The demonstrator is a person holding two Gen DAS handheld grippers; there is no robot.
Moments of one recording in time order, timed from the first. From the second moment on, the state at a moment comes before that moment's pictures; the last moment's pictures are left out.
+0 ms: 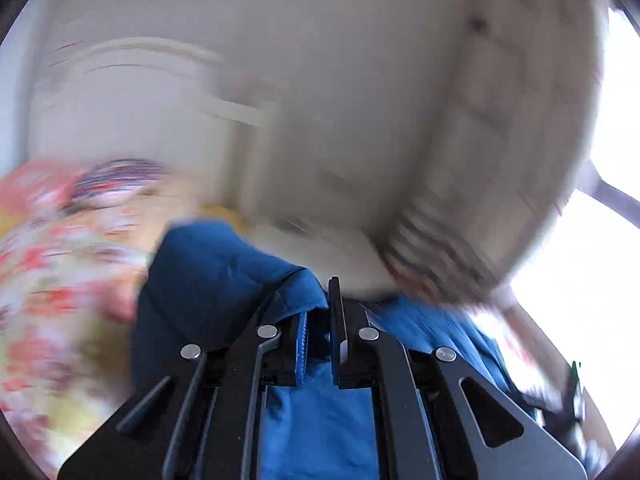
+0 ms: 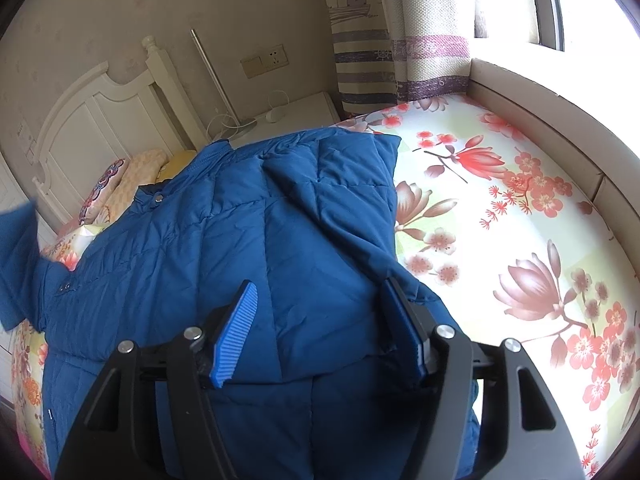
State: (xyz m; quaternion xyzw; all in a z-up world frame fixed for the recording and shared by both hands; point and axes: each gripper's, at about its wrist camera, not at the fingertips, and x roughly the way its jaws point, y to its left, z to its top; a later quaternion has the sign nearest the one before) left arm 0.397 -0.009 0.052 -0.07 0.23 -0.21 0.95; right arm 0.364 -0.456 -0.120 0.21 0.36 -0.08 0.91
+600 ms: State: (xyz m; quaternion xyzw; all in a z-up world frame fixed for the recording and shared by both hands) left arm 0.332 -0.197 -0.071 0.29 0.32 -0.24 0.87; right arm 0.362 -0.466 -0.123 0.24 0.35 -0.06 0.90
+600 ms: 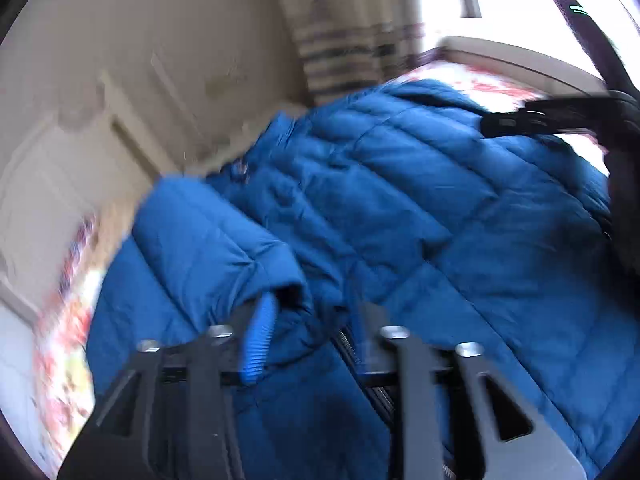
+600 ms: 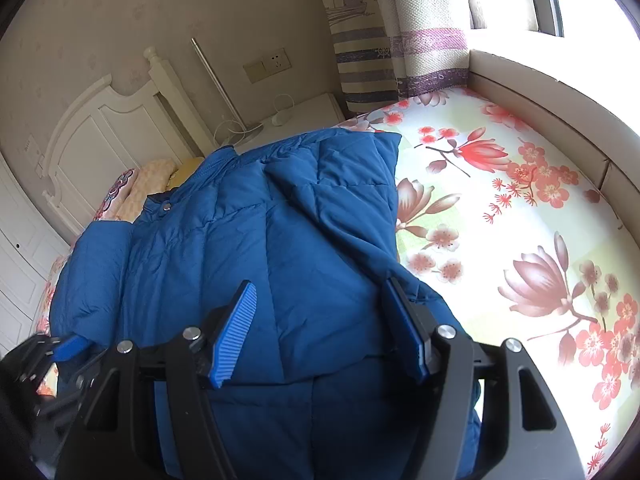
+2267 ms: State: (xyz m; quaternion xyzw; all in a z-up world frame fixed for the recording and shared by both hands) left arm 0.370 0.107 -0.082 -0.22 0.35 0.10 0.91; right arm 0.363 -0.308 -0.038 0.04 0.21 0.11 0.97
